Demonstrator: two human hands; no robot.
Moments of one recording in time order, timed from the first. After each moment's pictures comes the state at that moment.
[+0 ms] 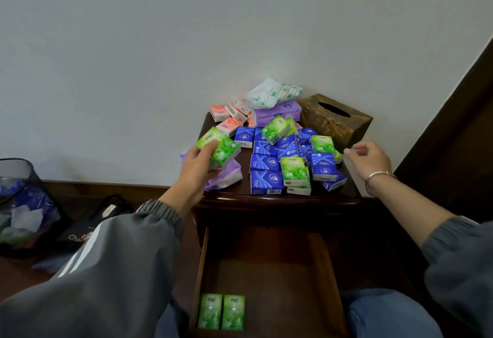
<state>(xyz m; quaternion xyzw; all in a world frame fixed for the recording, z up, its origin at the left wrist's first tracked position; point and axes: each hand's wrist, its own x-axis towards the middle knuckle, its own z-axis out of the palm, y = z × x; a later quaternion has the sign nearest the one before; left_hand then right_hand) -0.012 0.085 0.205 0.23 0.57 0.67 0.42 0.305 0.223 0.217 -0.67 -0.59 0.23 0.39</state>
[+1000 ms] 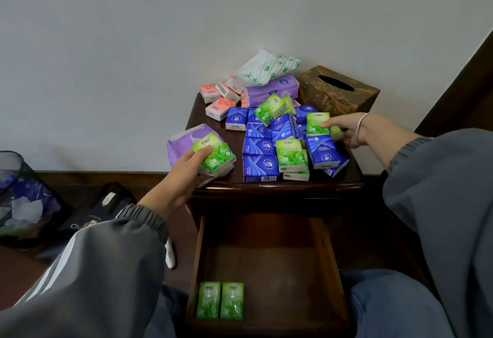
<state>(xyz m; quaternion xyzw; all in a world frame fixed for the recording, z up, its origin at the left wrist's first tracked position) -0.020 0.086 0.168 0.30 0.56 0.59 0.51 0.277 0.313 0.218 -0.68 -0.43 0.56 0.18</state>
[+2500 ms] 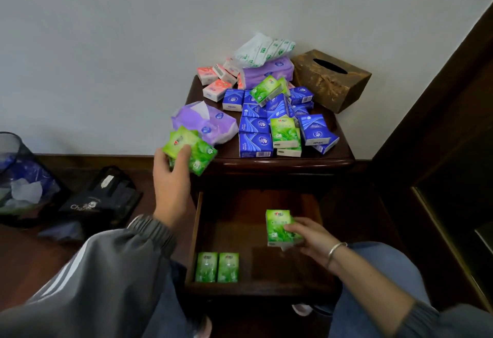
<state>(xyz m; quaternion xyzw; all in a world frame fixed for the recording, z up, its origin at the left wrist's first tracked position) 0.029 0.006 0.165 0.27 0.60 0.73 0.20 0.296 0.054 0.070 -0.56 -0.36 0.72 0.19</state>
